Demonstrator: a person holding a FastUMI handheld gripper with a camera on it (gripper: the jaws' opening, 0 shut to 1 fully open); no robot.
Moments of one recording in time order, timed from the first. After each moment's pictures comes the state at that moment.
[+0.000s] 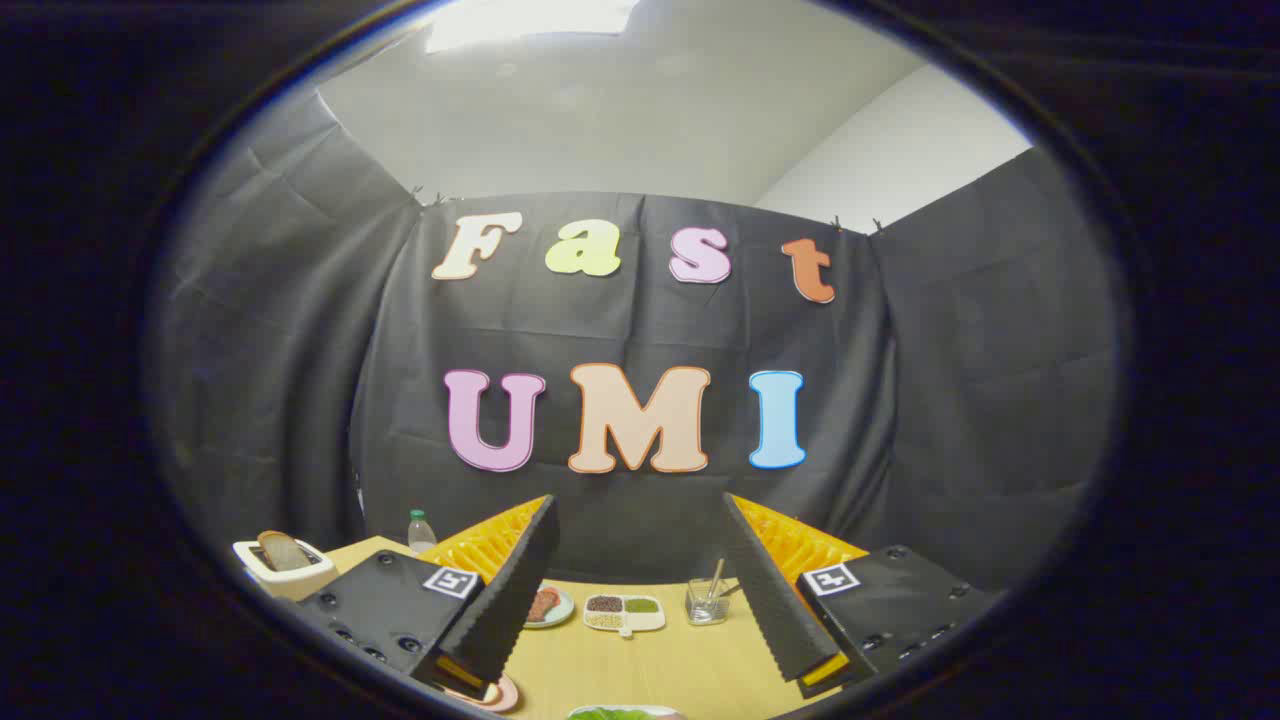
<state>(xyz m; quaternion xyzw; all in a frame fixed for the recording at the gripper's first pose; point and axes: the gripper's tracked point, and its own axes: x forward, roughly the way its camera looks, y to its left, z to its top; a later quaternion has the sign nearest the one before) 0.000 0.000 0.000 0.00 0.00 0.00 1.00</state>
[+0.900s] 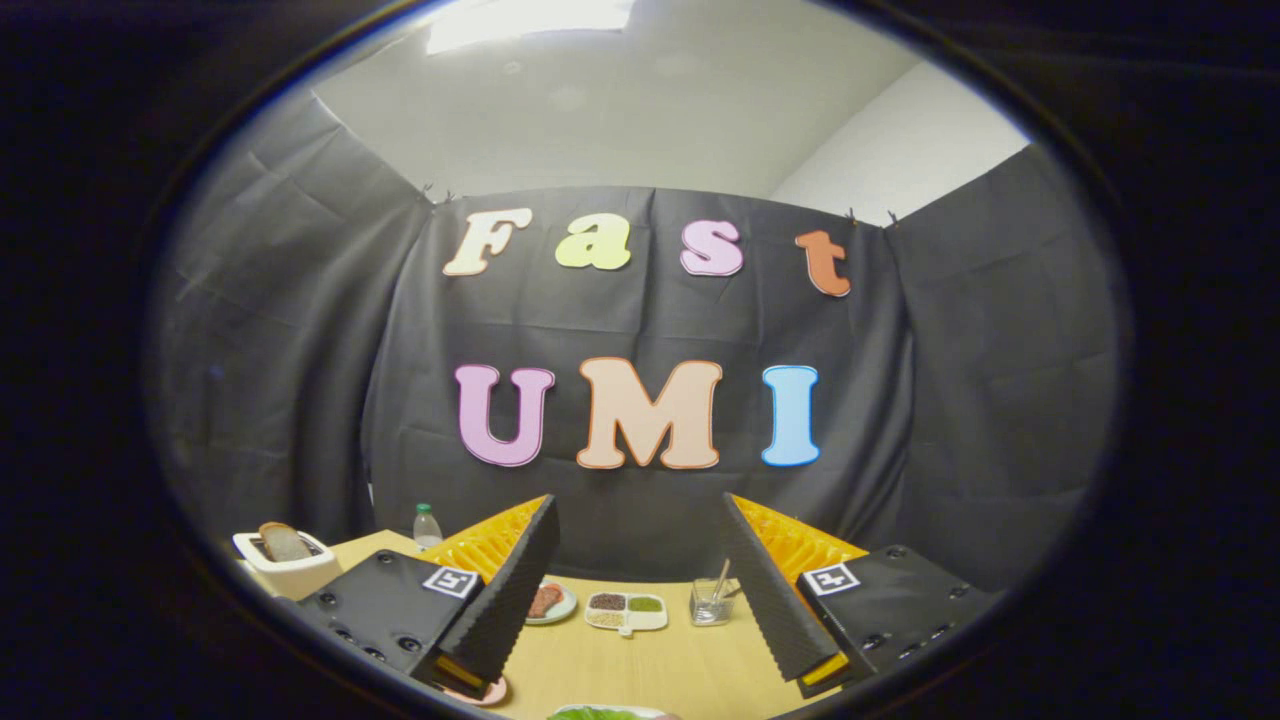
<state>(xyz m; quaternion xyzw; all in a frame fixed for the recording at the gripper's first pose) 0.014 -0.016 -0.004 0.00 0.01 0.03 1.00</state>
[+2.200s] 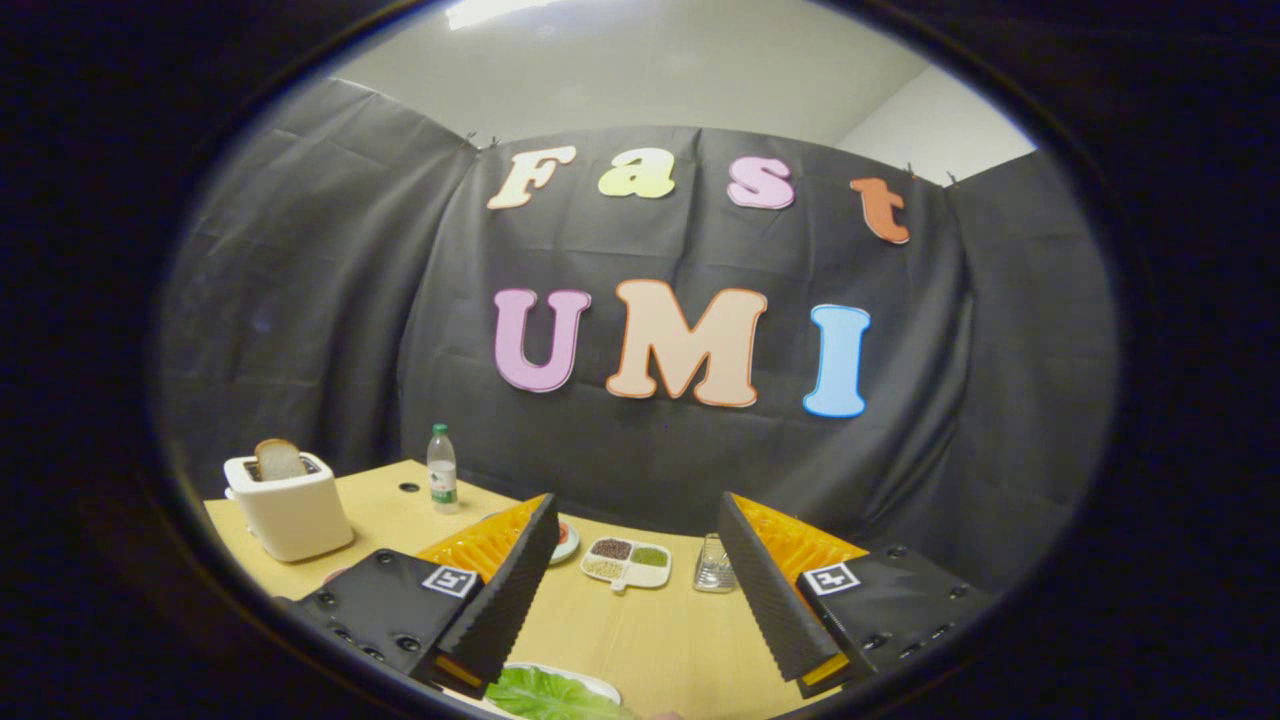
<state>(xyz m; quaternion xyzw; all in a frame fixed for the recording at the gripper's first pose) 0.038 -0.037 -0.108 -0.04 0.11 0.13 0.98</state>
